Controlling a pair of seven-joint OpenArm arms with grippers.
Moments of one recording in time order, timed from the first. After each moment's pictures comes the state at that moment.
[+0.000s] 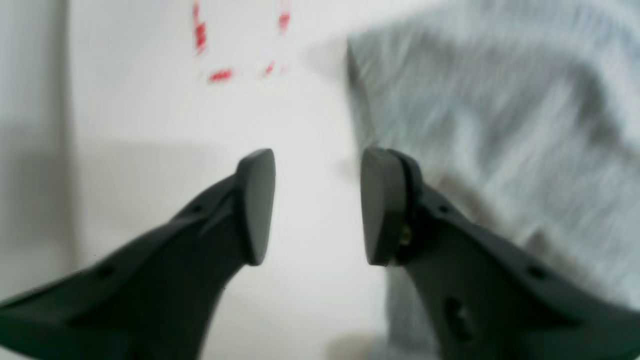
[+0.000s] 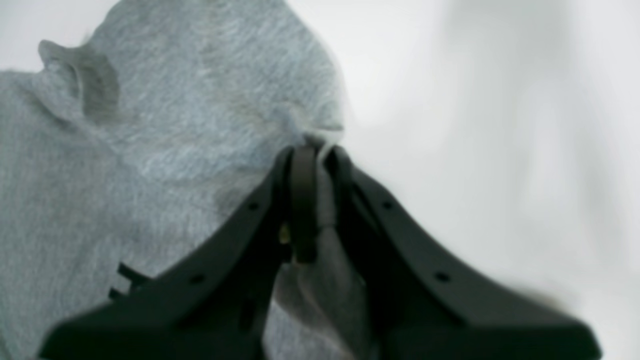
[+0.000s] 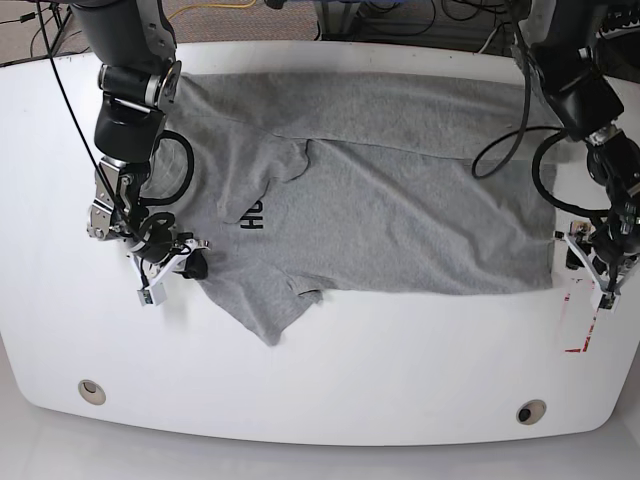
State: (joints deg) left arm -19.8 -18.4 -30.6 78.5 -2.9 -42.0 61.5; right arm 24.3 13.3 19.5 43.0 12.1 40.1 -32.1
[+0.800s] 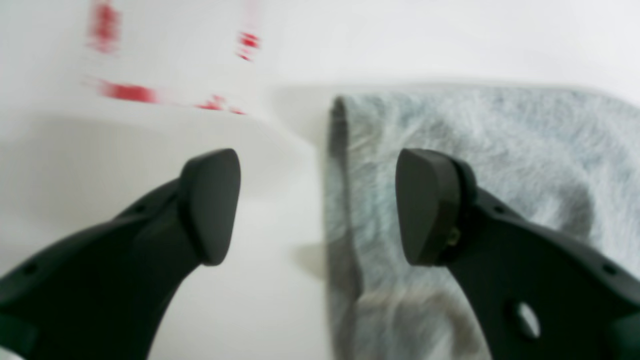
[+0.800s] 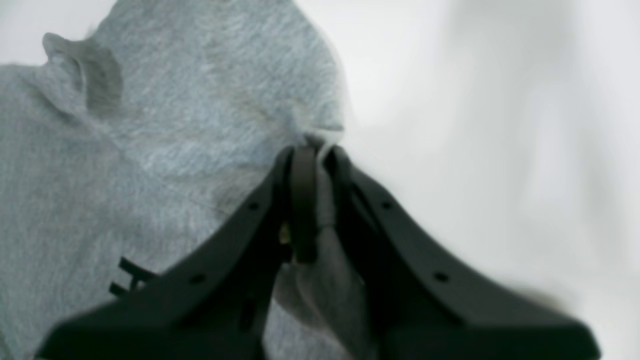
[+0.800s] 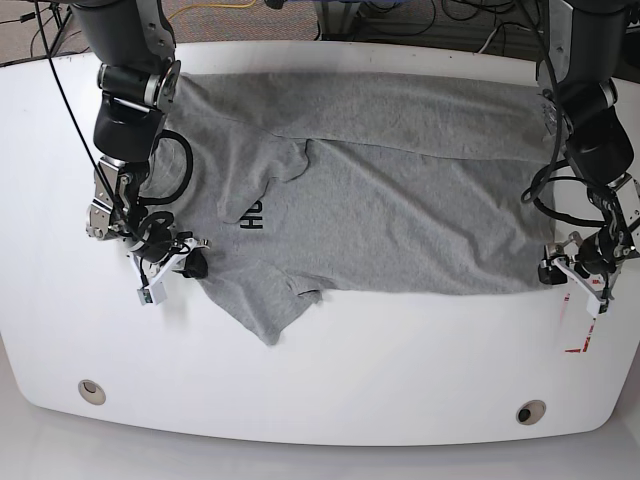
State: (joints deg) left arm -32.1 -22.1 -30.7 41.0 -2.5 -35.7 42.6; right arm 24.2 13.4 19.5 43.0 12.1 40.2 -32.2
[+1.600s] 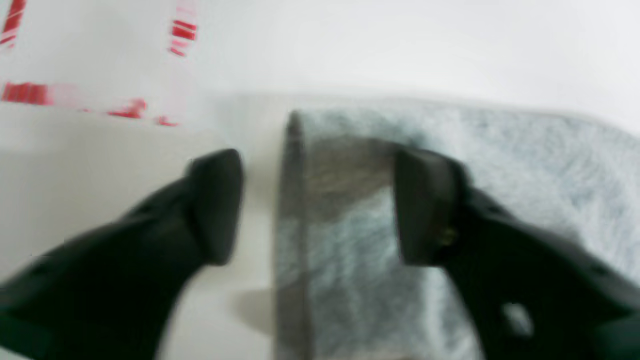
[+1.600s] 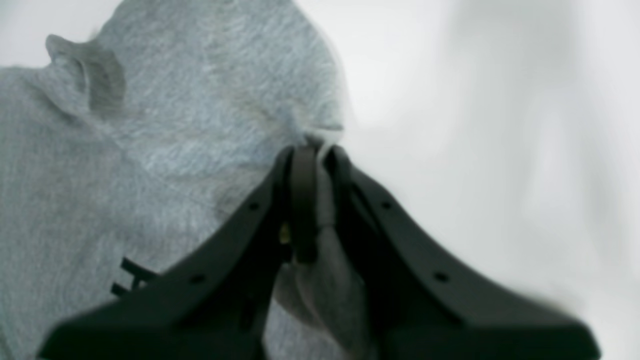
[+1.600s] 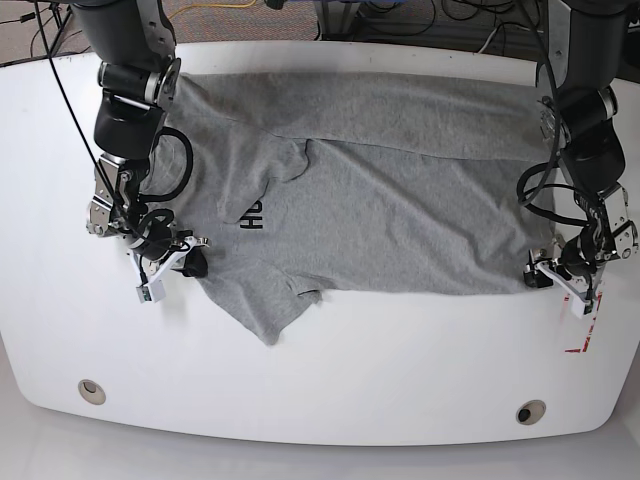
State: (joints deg) left arm -33.7 -21.3 -26.4 34.1 -2.7 -32.4 36.0; right arm 23.4 13.4 19.5 43.0 12.6 40.2 -31.2
